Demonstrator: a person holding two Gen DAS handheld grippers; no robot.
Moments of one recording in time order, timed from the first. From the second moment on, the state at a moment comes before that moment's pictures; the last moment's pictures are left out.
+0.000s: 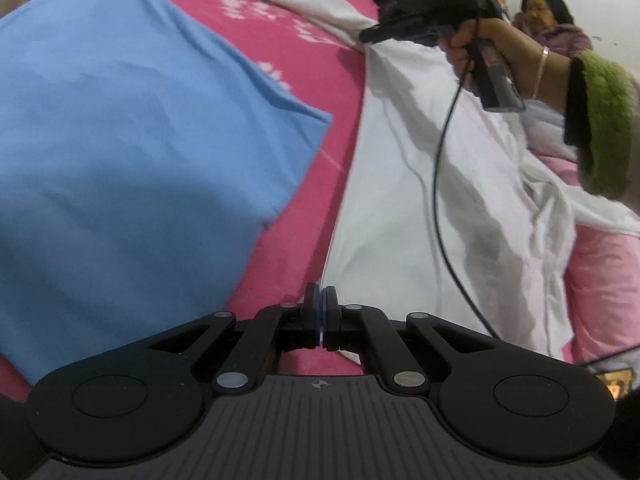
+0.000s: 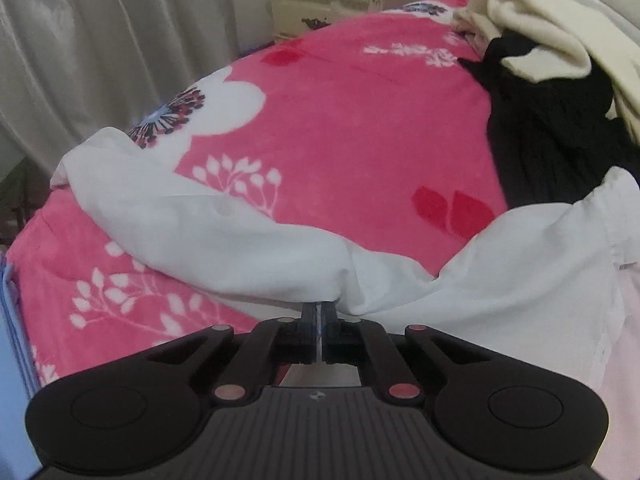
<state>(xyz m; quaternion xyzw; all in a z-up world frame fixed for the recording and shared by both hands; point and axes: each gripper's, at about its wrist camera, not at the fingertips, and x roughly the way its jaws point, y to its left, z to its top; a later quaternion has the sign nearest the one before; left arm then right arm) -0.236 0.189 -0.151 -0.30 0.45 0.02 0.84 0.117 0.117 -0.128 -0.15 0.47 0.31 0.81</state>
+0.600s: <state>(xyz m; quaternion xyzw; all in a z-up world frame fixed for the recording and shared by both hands) -0.252 0.194 -0.142 -0.26 0.47 0.06 0.84 0.146 0.071 -0.103 -0.01 0.46 0.31 0.83</state>
